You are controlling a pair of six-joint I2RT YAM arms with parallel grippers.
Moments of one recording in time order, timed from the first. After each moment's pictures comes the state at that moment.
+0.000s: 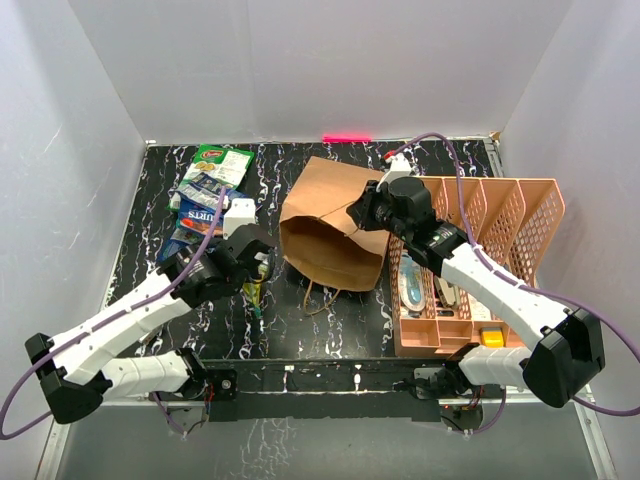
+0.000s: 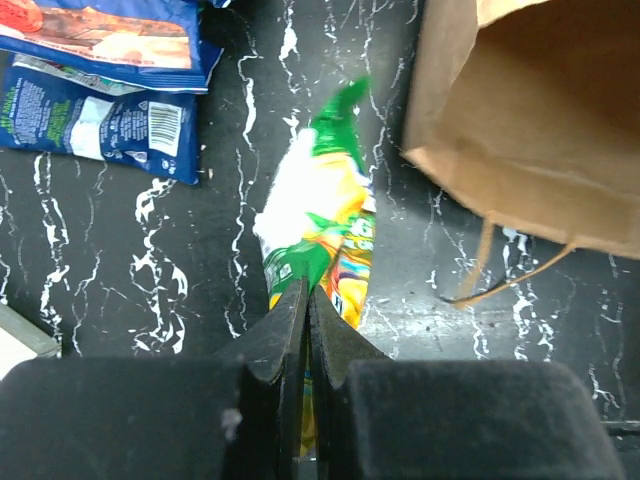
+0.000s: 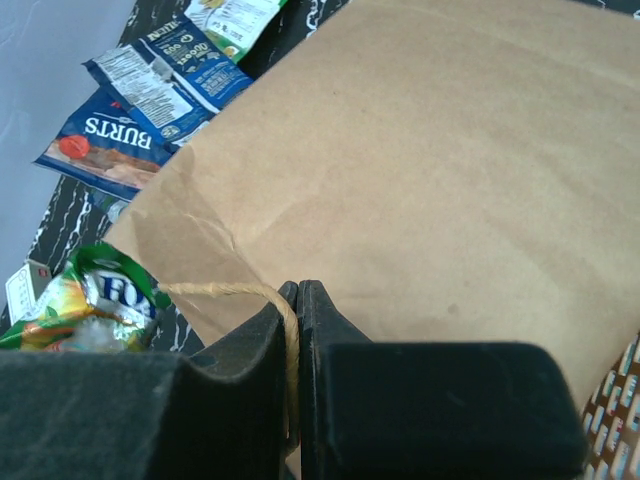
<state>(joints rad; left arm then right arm) -0.92 1.07 1.15 -1.03 -0.64 -0.67 0.58 1.24 1.02 -0.13 0.01 0.48</state>
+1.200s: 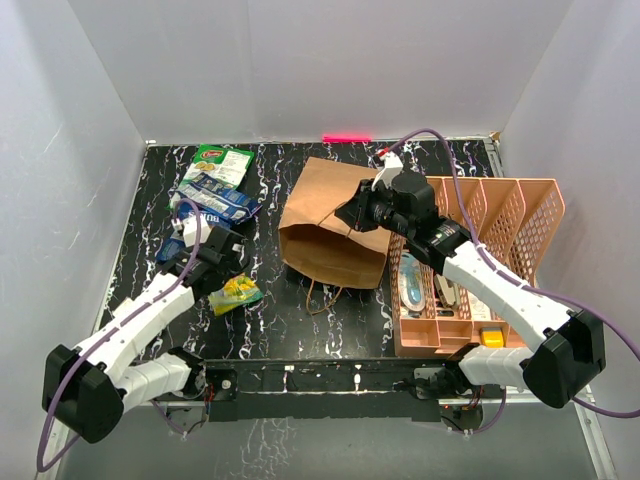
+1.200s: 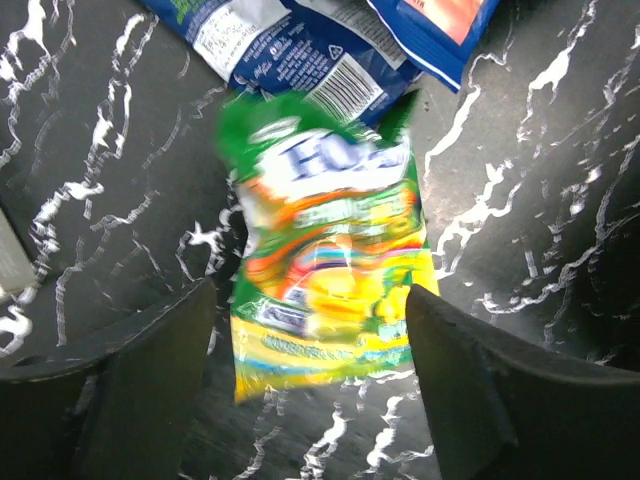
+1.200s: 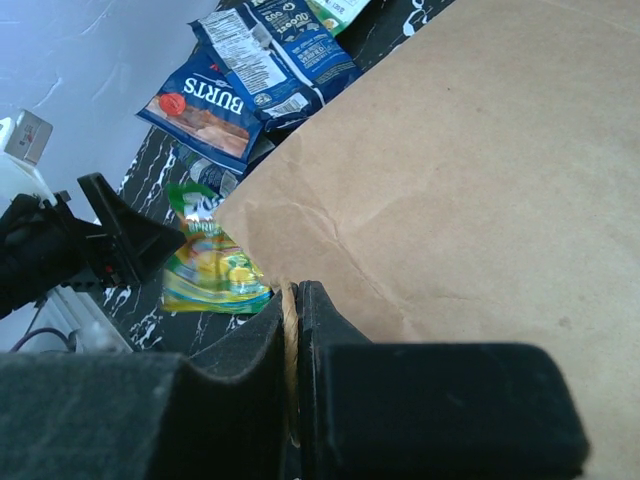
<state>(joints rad) -0.51 1.06 0.78 -0.81 -0.64 -0.84 0.57 1.23 1.05 -0.13 -0.19 0.48</state>
